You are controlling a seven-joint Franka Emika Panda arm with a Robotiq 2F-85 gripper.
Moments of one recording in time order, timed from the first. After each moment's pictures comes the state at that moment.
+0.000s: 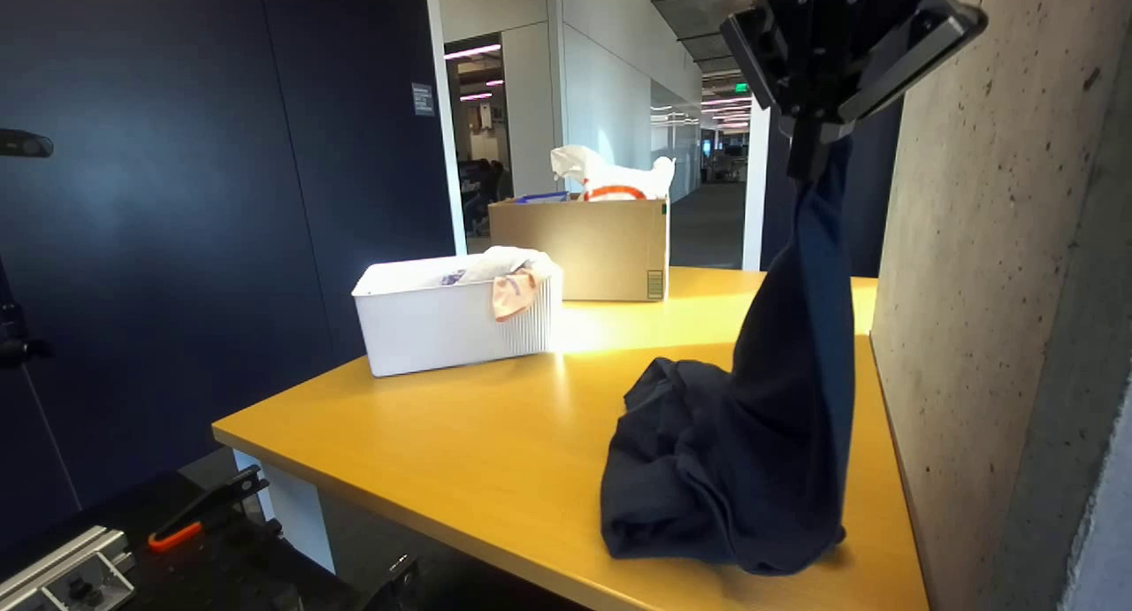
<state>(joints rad) -0.45 0.15 -0.32 -1.84 0.42 2.09 -0.60</state>
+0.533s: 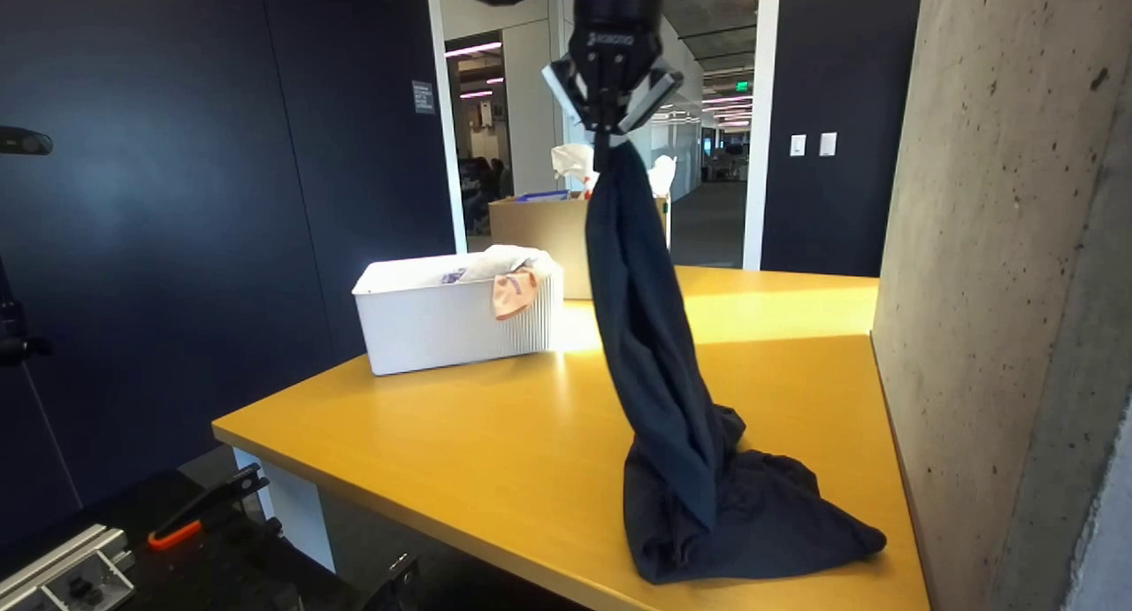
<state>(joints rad) -0.25 0.14 -0.16 -1.80 0.29 2.00 -0.59</state>
